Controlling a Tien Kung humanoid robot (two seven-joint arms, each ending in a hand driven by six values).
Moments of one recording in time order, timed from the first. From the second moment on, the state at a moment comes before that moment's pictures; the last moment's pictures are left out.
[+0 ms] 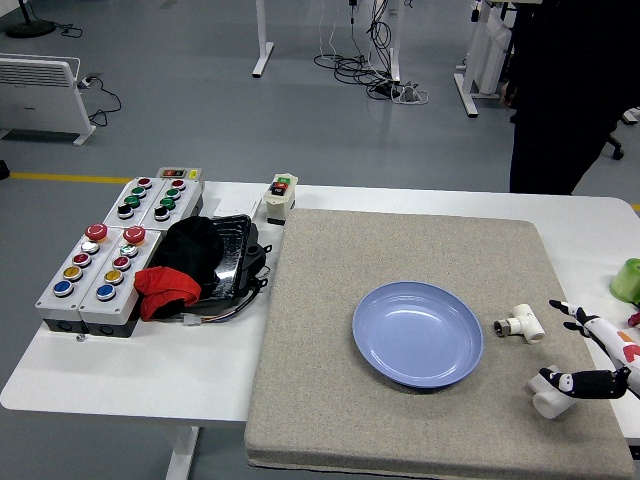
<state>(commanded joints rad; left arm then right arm) -0.12 0.12 -0.23 -0.25 0.09 0.17 0.09 0.10 -0.16 1.63 1.64 -1.91 0.46 -0.32</state>
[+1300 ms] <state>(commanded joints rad) -0.12 0.11 -0.23 -0.25 0.09 0.17 0.09 0.13 -0.15 1.61 1.52 -2.03 0.49 -0.22</state>
